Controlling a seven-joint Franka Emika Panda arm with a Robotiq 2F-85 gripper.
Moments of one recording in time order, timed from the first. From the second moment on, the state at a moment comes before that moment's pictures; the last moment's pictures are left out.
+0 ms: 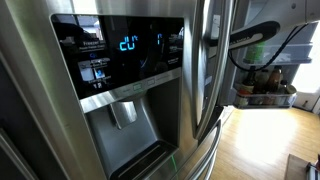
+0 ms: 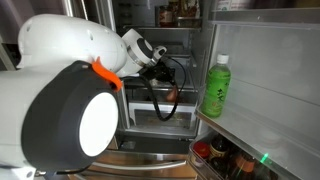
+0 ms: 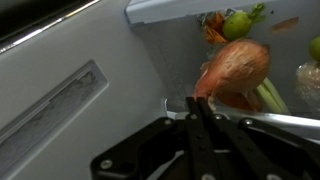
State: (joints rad) arm 0.07 0.21 -0.10 -1.60 -0.72 2.10 0.47
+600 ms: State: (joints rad) arm 0.07 0.19 -0.10 -1.69 -0.72 2.10 0.42
